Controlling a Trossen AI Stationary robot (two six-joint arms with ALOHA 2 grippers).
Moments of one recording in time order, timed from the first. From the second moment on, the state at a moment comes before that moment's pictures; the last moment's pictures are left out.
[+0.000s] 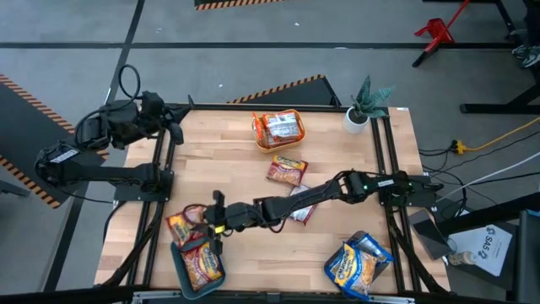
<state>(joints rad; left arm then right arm) 0.26 0.65 1.09 -0.71 -0.45 -0.28 0.28 2.52 2.21 0.15 0.16 0.17</state>
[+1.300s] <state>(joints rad) 0.26 0.61 1.09 -0.73 -0.46 -0.28 0.31 2.70 2.28 0.22 0.22 0.02</state>
